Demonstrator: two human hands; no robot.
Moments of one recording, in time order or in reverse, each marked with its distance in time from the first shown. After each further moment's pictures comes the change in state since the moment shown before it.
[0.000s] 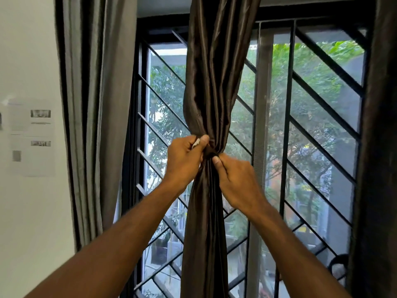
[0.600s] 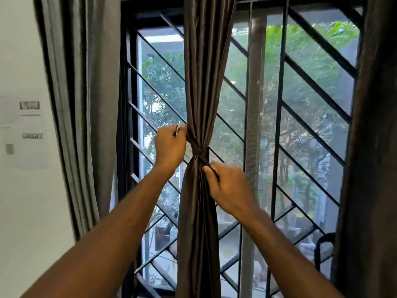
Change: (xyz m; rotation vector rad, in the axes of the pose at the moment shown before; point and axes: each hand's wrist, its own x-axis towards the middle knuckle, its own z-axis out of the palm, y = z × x) left_hand 0.012 -0.020 0.008 0.302 0.190 -0.055; right_hand -0.041 0.016 0.013 0.077 -0.047 0.029
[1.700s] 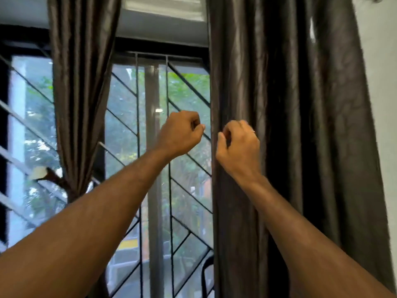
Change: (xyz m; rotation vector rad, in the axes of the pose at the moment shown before) left_hand -0.022 0.229 0.201 0.055 -0.354 0.658; right_hand 0.034 0.086 -0.299 -0.549 0.554 0.047
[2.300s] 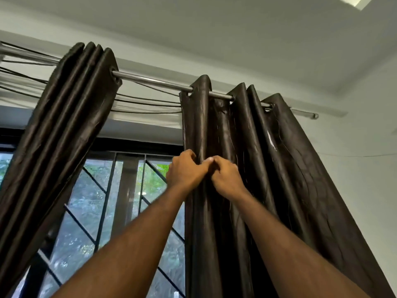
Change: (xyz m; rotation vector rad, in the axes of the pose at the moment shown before) left_hand 0.169 0.057 0.032 -0.082 0.229 -0.245; right_hand 0.193 0.047 -0.006 0.203 -0.240 0.182
